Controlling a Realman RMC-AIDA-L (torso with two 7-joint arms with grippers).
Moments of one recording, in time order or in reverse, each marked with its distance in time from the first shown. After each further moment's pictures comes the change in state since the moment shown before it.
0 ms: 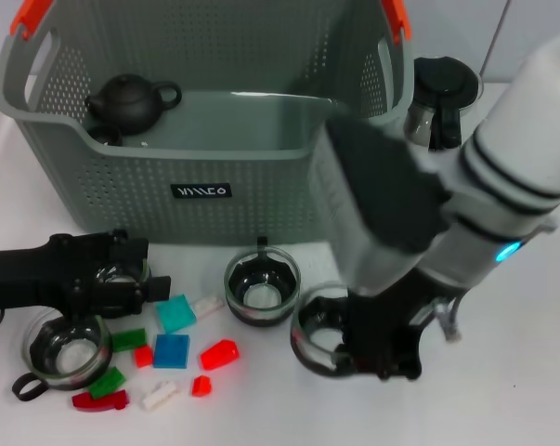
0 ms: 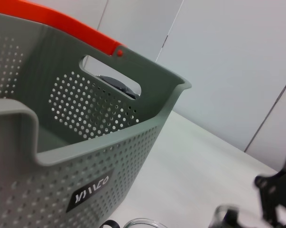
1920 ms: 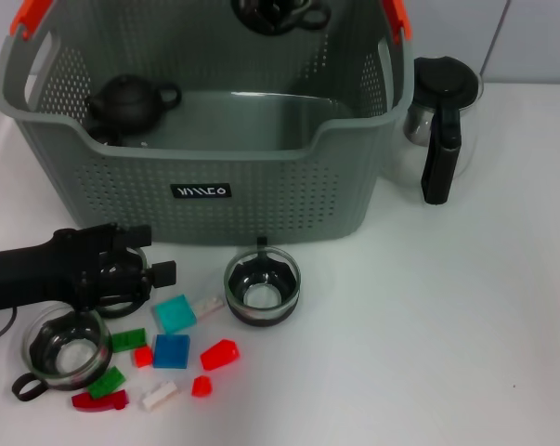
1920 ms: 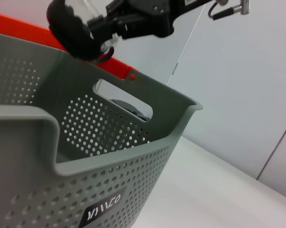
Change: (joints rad) left arm -0.006 -0.006 -0.093 -0.102 -0.001 -0.035 0.084; right arm 0.481 -0.011 0.488 0.534 -0.280 0.662 0.272
